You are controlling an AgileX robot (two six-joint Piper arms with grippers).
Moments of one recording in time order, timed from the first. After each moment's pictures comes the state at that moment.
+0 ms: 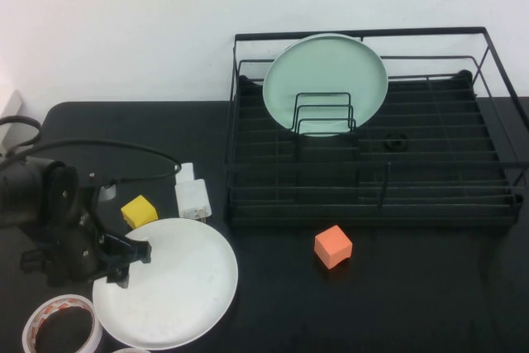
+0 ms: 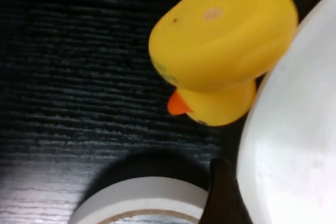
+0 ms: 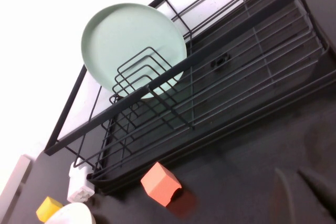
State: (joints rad) right arm -0.14 -0.01 0.03 0.86 0.46 -0.18; left arm -0.14 1.80 -0.97 0.02 0.59 -0.26
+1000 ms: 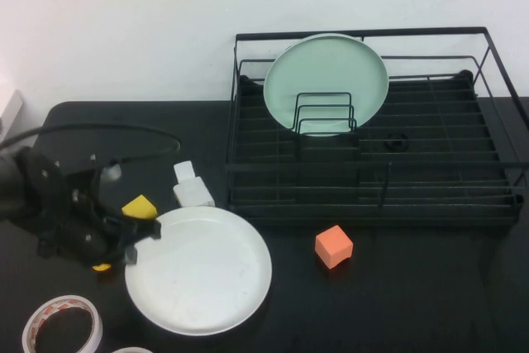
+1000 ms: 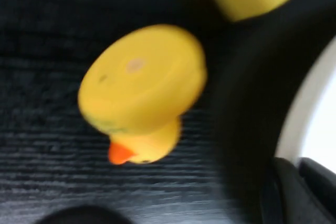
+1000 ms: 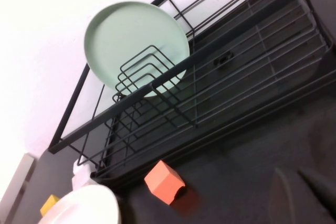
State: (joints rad) right arm -0.14 -0.01 0.03 0.87 0.47 -0.19; left arm -0.13 1.78 -0.98 -0.35 0.52 0.09
